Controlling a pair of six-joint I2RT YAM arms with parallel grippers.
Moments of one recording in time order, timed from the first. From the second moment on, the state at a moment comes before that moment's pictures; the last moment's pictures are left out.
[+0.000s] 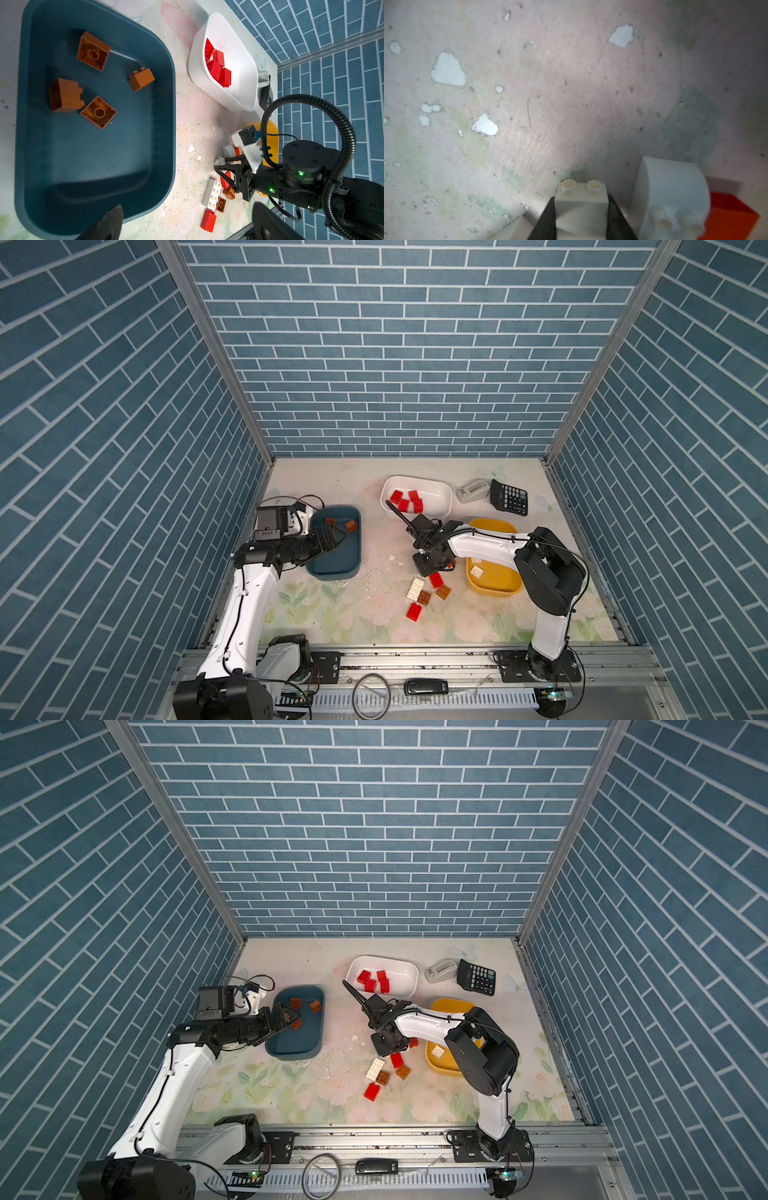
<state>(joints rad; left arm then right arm) 0.09 1.02 0.86 -0.78 0.63 -0.37 0.89 1.89 1.22 -0.69 0.00 0.36</state>
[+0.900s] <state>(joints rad) 0.09 1.02 0.90 -0.83 0.63 -0.34 0.80 1.74 1.42 -0.74 -0.08 0.33</state>
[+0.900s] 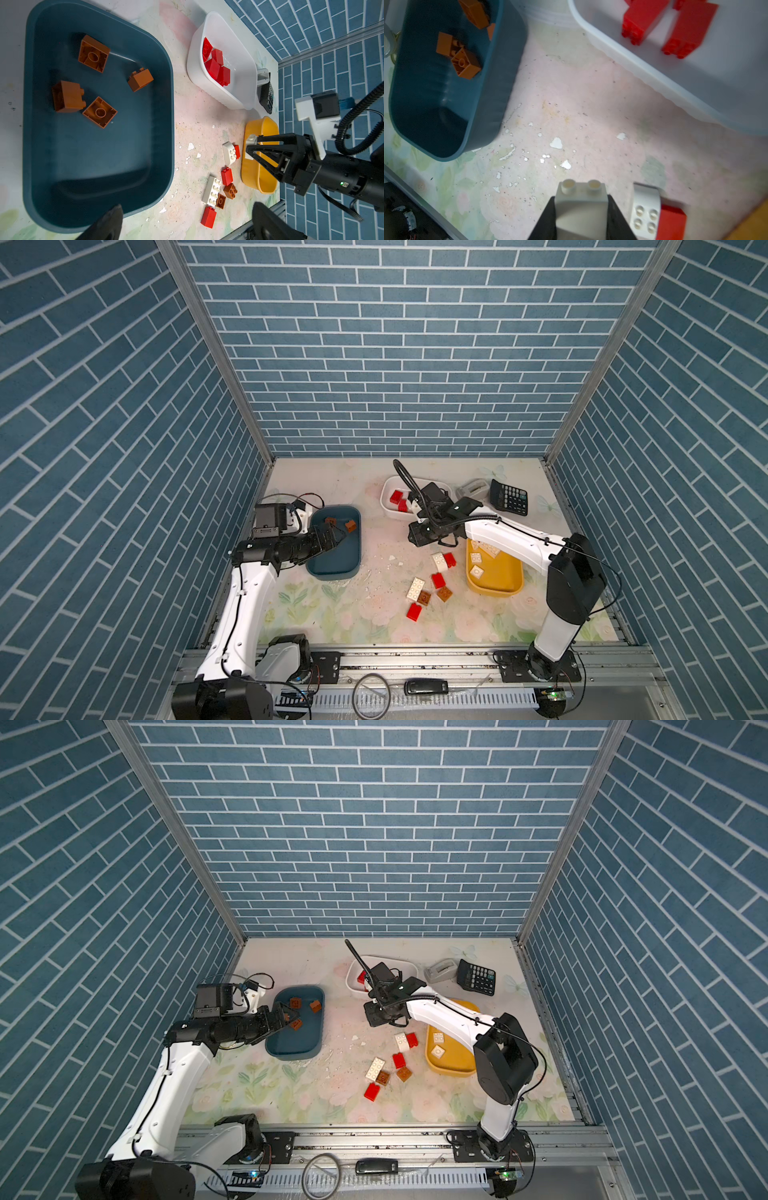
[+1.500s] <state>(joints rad) 0.09 1.05 0.90 -0.75 0.71 -0.43 0.36 1.45 1.14 -0.92 0.09 0.19</state>
